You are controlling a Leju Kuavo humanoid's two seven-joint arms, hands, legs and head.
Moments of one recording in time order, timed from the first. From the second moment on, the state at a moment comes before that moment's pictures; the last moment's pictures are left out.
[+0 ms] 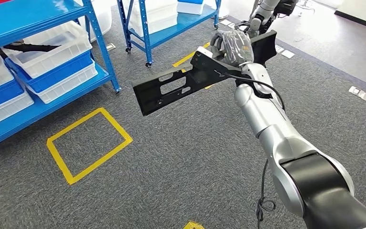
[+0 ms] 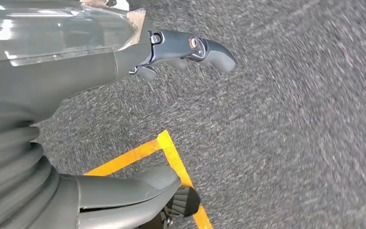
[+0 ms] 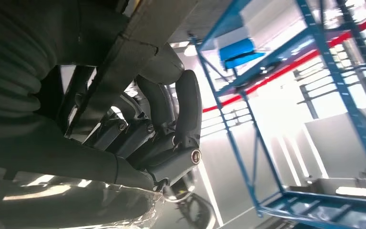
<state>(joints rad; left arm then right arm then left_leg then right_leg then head) -0.14 -0.08 0.41 -0.21 -0.15 0.26 -0.21 -1.02 -0.03 0.35 -0.70 0.83 -0.36 -0.12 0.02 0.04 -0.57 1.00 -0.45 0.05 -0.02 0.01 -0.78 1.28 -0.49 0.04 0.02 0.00</state>
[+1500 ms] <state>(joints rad) -0.13 -0.08 0.39 -0.21 -0.16 0.26 -0.22 -1.03 -0.17 0.26 -0.77 0.97 -0.33 -0.04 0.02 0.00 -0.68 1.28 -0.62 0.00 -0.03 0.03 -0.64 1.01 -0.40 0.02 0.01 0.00</state>
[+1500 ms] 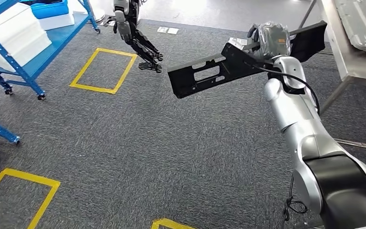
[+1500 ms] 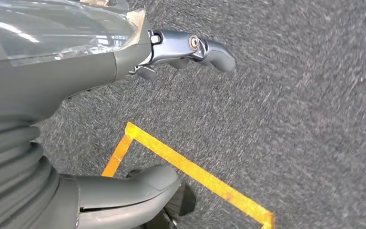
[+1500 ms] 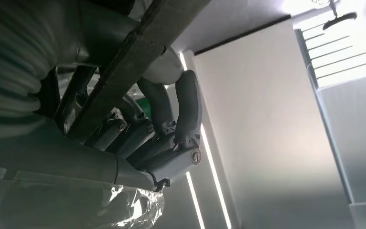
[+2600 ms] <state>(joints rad) -0.13 -0.09 0.39 -0.21 -0.18 0.24 -0.21 -1.01 -0.26 0.19 -0.84 0.99 -0.31 -0.02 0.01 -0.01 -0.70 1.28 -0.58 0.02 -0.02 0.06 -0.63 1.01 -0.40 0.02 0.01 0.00</state>
